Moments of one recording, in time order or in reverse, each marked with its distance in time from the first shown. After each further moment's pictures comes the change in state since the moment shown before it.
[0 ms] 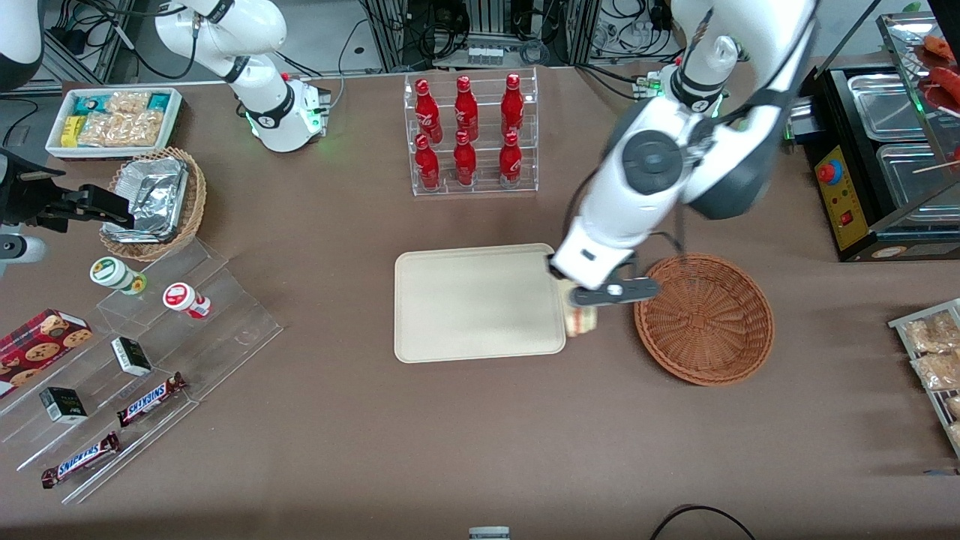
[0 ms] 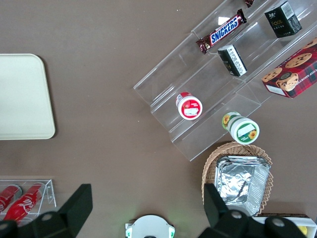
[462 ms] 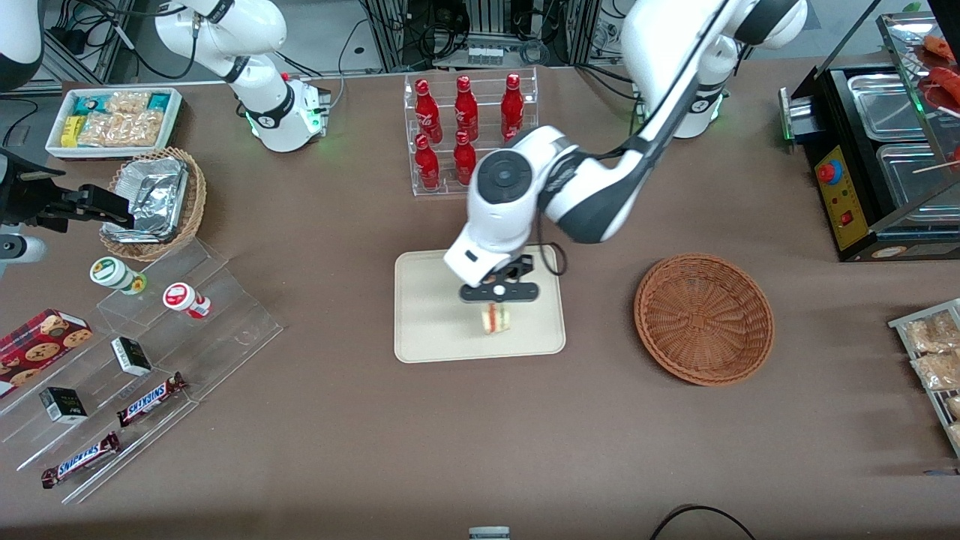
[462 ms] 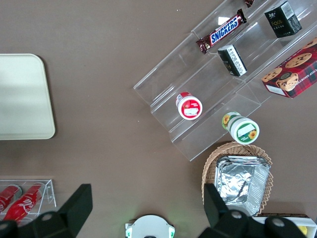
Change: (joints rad) arm -0.194 0.257 0.002 0.192 0.116 0.091 -0.150
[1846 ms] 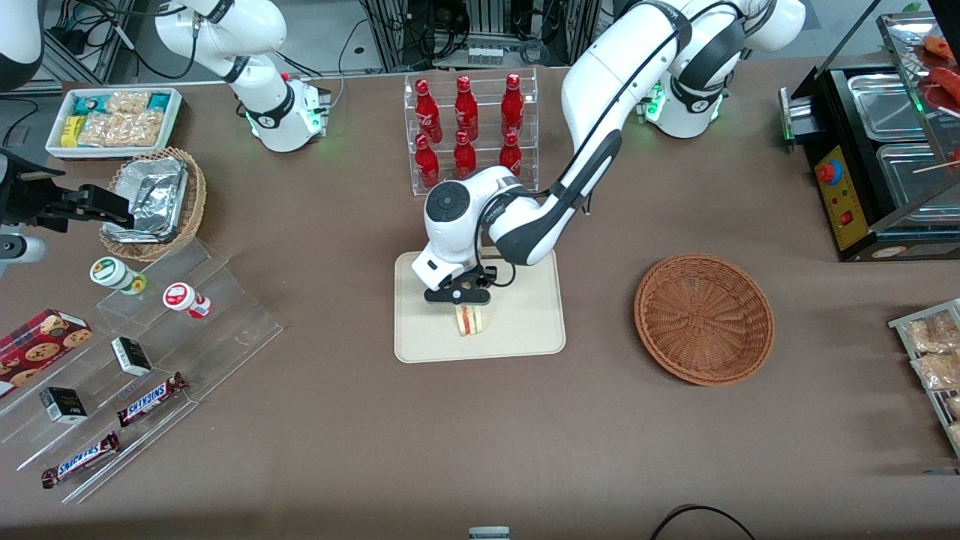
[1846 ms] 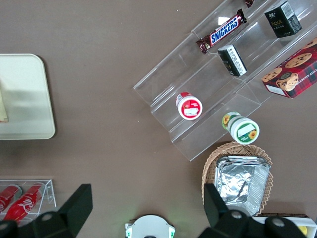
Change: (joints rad) arm -0.095 0.204 0.004 0.040 0.139 0.144 -0.104
